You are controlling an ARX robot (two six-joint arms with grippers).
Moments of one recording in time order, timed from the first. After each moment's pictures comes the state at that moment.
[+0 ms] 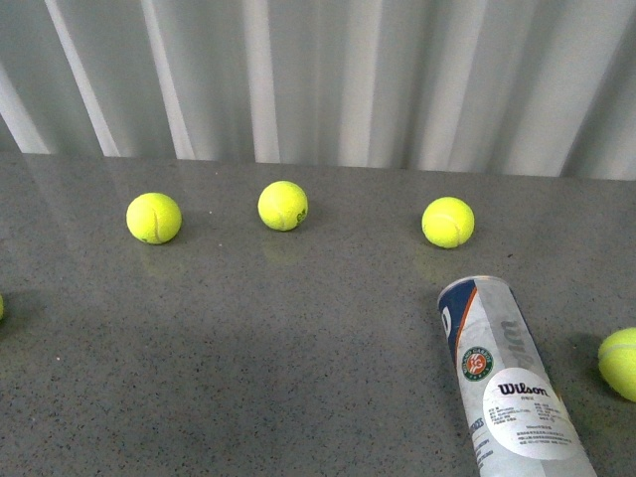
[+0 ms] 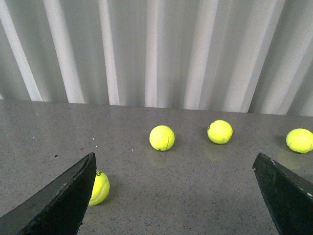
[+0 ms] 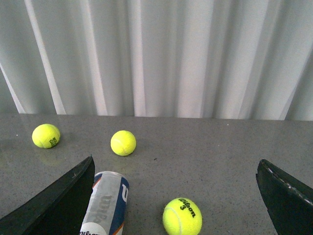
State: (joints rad) left arm 0.00 0.00 0.02 0.00 0.00 0.00; right arm 0.00 0.00 0.01 0.00 0.00 0.00
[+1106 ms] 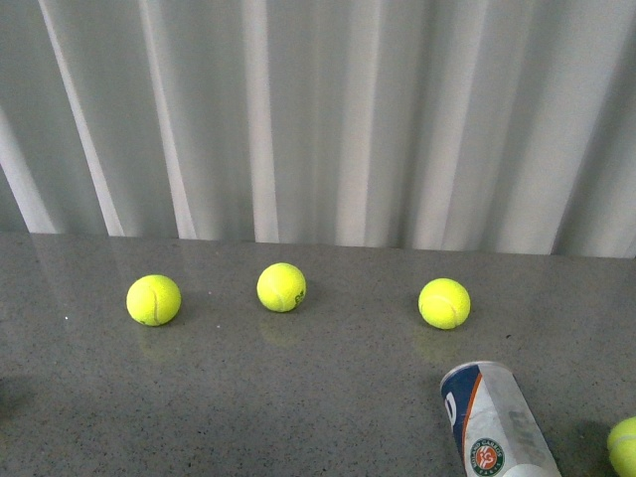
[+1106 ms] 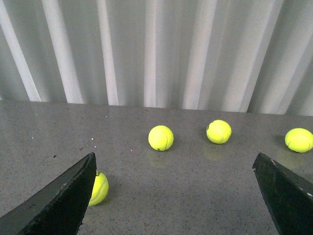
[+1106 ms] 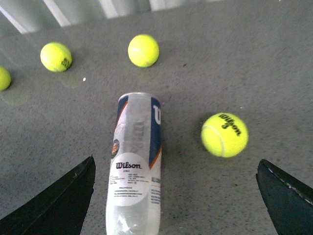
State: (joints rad) left arm 0.00 0.00 0.02 0.00 0.00 0.00; right arm 0.05 0.73 0.29 -0.08 -0.06 0.20
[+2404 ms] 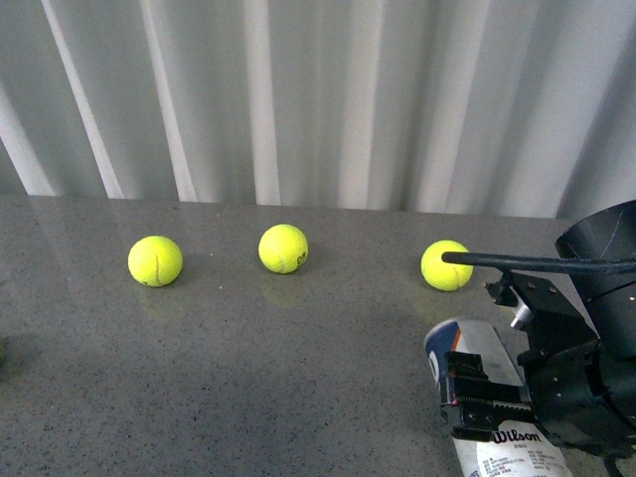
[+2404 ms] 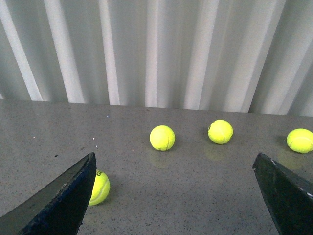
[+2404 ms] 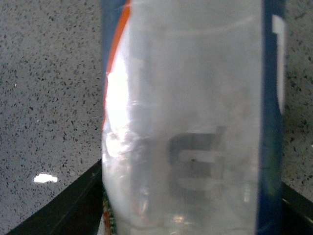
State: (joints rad) left arm 0.00 0.00 0.02 0.00 0.00 0.00; right arm 0.25 1.98 0.80 0.15 -0.15 0.26
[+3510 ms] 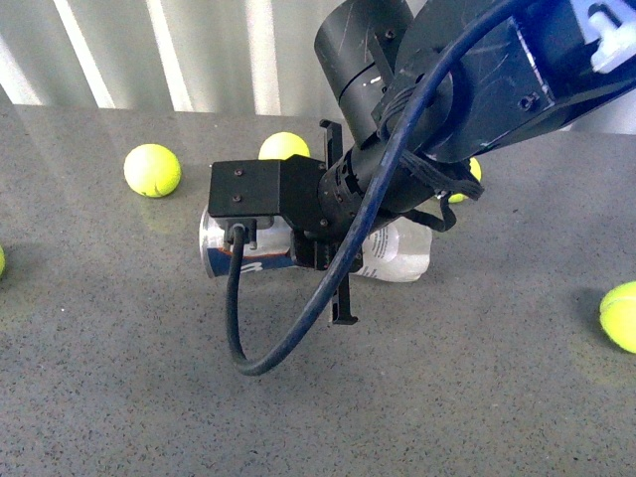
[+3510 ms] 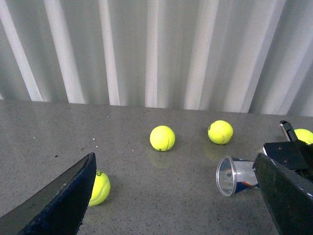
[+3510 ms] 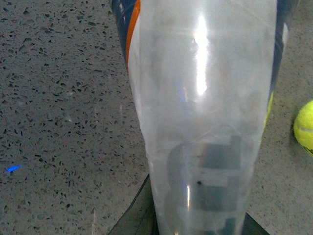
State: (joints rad) left arm 0.00 0.00 0.02 0.00 0.00 0.00; right arm 0.51 2.25 1.35 -0.05 -0.27 -1.14
